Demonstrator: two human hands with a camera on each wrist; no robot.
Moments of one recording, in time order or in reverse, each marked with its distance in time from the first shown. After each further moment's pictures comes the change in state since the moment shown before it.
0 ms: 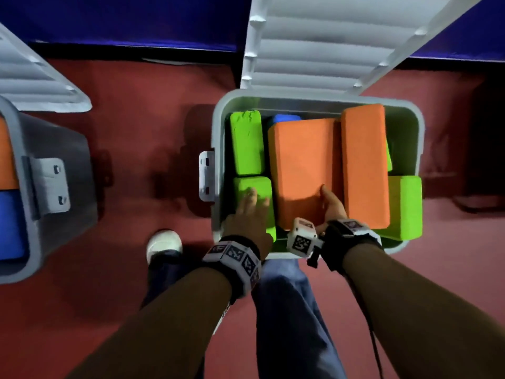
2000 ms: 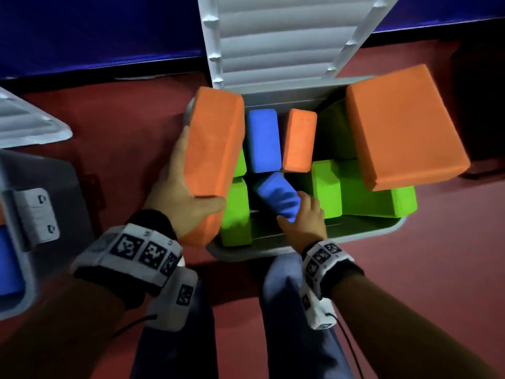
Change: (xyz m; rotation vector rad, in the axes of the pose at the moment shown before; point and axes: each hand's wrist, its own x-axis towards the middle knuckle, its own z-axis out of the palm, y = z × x) left_hand -0.032 -0.044 -0.098 -0.507 0.293 -0.082; right_hand 0.037 0.066 -0.027 -1.115 0.177 -0.846
